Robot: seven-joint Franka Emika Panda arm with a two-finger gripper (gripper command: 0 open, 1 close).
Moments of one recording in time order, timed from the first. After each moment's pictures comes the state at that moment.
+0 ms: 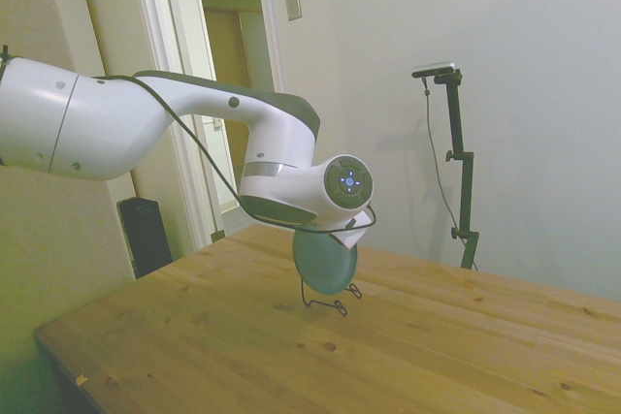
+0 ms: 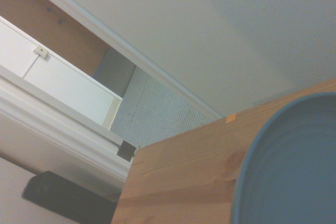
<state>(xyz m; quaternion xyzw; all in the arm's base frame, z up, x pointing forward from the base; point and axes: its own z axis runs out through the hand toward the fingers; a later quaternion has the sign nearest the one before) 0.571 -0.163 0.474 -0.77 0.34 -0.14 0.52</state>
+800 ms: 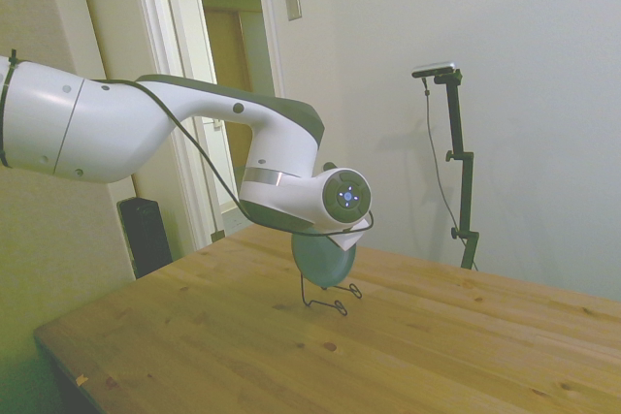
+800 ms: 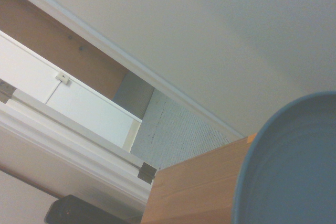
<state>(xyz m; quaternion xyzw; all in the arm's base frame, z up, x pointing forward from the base) 0.575 -0.158 0.468 -0.74 0.34 -0.14 0.56</state>
